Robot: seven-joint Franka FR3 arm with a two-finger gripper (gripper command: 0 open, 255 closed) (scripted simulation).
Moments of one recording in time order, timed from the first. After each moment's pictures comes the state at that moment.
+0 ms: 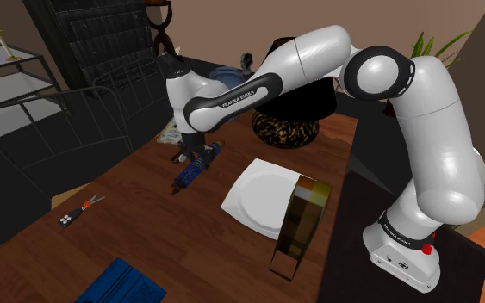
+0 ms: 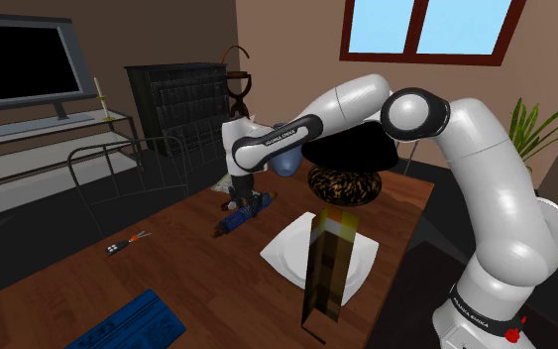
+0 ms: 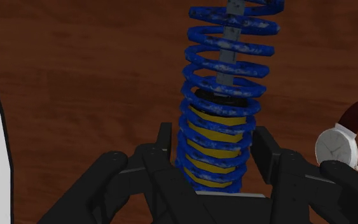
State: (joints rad) arm 0.12 0.72 0.51 -1.45 -0.35 1.99 1.85
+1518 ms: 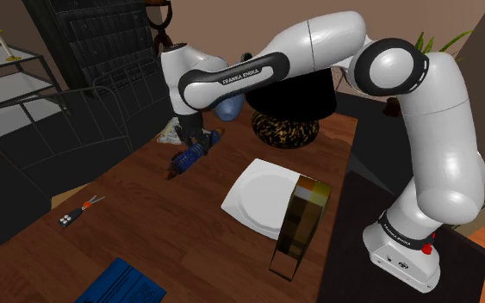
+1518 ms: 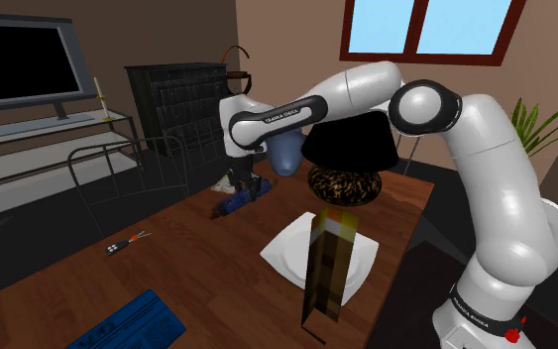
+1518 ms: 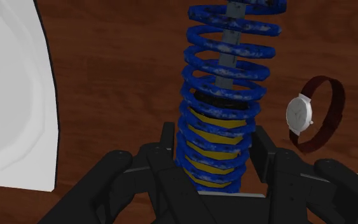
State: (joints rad) arm 0.12 0.65 0.53 -1.38 -0.32 1.86 1.83
